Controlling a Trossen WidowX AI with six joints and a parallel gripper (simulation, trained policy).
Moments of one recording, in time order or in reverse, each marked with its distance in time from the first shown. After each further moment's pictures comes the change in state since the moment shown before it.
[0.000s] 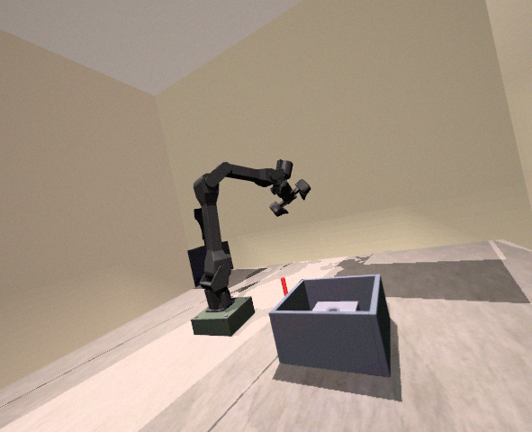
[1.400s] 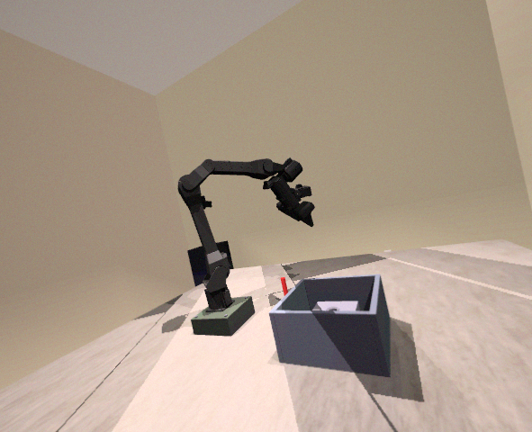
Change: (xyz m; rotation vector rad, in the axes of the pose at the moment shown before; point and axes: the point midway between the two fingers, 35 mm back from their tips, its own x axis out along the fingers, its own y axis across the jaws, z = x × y) arm -0.125 0.022 -0.148 1.315 0.535 -0.352
